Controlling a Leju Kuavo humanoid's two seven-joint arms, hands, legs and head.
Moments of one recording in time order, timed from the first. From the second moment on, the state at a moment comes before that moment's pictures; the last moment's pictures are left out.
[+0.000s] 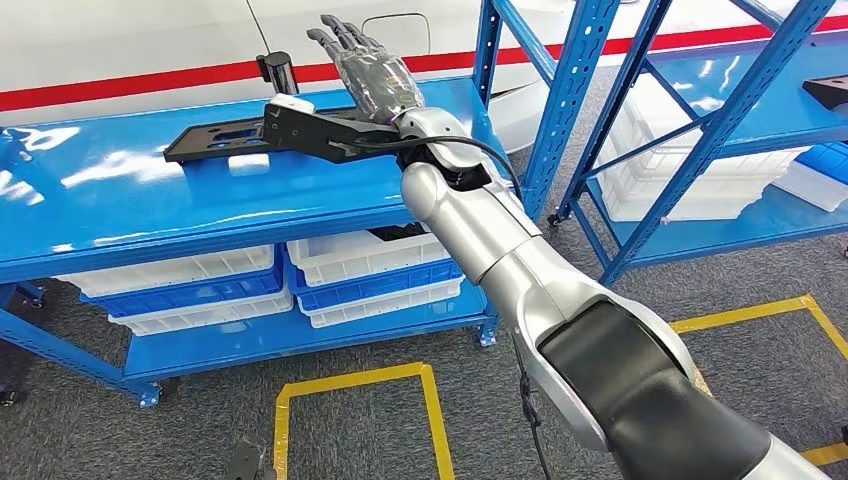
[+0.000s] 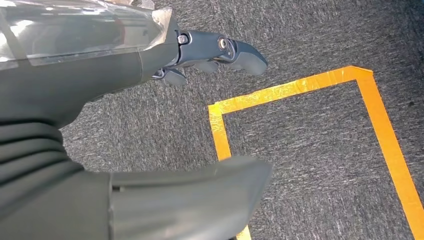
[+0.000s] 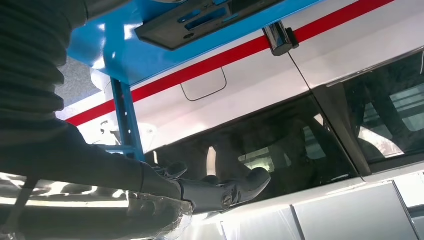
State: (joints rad) left arm -0.27 -0.19 0.69 -0.22 -0.90 0.13 -0.23; right arm -1.14 0.26 0.52 -0.75 0.79 -0.16 -0.05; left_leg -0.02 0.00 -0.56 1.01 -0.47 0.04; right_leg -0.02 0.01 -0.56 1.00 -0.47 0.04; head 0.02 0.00
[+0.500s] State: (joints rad) left arm -0.26 -0.18 0.70 -0.22 -0.90 0.13 -0.21; right arm -1.14 0.22 0.48 -0.81 0.75 -0.12 -0.10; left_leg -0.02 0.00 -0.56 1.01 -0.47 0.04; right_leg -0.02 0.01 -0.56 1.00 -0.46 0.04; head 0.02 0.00
